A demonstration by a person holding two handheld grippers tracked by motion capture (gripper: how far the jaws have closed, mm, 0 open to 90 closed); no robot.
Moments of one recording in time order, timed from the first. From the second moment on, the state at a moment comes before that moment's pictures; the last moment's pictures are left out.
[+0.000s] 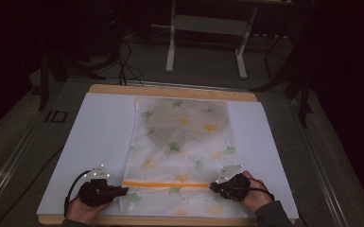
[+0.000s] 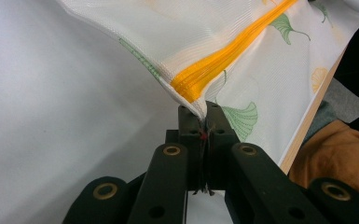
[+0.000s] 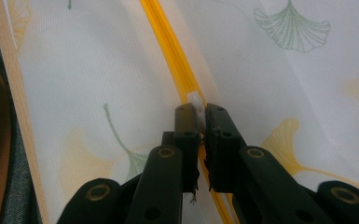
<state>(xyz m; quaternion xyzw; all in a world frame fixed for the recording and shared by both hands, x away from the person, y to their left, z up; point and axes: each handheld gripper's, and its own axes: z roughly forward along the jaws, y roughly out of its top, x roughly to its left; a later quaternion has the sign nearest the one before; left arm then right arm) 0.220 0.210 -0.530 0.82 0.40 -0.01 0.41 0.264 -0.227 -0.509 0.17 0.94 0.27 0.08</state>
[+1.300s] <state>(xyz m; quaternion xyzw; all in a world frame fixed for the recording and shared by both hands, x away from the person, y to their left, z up) 0.219 0.210 -0.530 0.82 0.40 -0.01 0.41 0.264 -0.276 -0.498 0.21 0.93 0.28 0.10</state>
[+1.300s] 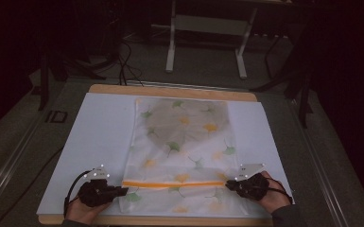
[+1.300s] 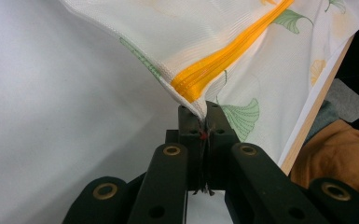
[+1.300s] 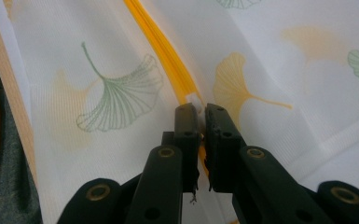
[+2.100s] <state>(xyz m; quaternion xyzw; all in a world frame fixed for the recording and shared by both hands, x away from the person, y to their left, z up) 0.219 0.211 -0.530 0.82 0.40 -0.01 0.41 0.262 -0.297 -0.503 0.23 0.93 0.27 0.09</state>
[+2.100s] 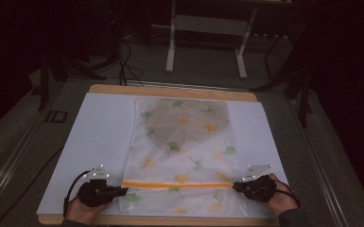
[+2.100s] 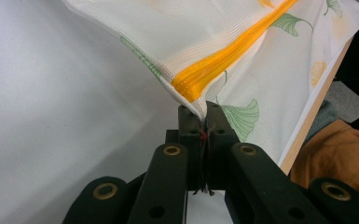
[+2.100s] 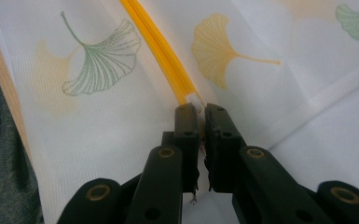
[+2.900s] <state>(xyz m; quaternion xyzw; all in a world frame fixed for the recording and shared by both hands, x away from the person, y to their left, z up) 0.215 0.207 -0.530 0.83 0.39 0.00 0.40 0.259 -0.318 -0.509 0.27 0.92 0.27 0.07</state>
